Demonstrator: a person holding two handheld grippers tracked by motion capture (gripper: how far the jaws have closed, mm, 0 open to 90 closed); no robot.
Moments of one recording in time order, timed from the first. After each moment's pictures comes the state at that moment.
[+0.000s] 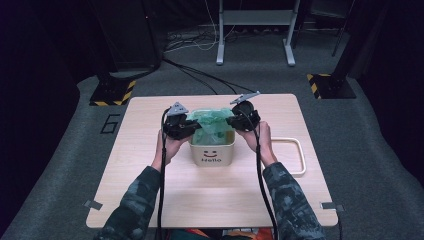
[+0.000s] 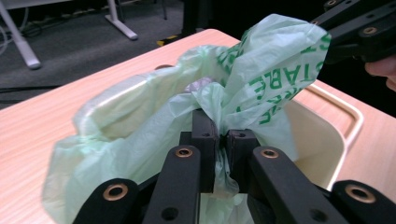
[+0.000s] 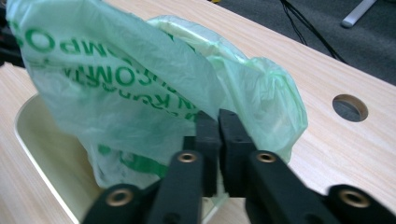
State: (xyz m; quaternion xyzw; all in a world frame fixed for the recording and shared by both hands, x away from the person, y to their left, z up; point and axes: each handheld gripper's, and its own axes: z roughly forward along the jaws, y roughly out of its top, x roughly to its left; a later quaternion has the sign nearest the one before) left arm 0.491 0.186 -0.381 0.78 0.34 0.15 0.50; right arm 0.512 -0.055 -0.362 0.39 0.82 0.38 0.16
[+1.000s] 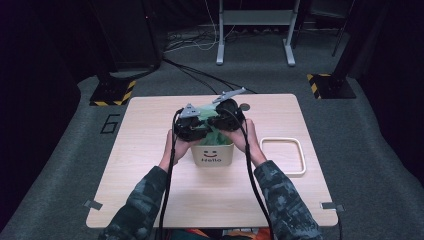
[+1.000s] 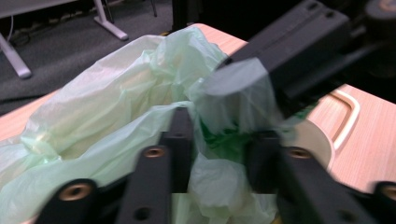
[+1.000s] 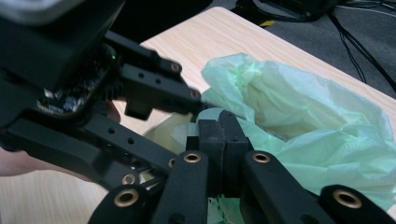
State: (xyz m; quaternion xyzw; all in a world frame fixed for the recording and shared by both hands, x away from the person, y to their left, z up) left arm 0.489 0.159 -0.382 0.80 0.30 0.17 0.48; right arm 0.495 -0.013 -0.334 0.31 0.84 0.43 0.11
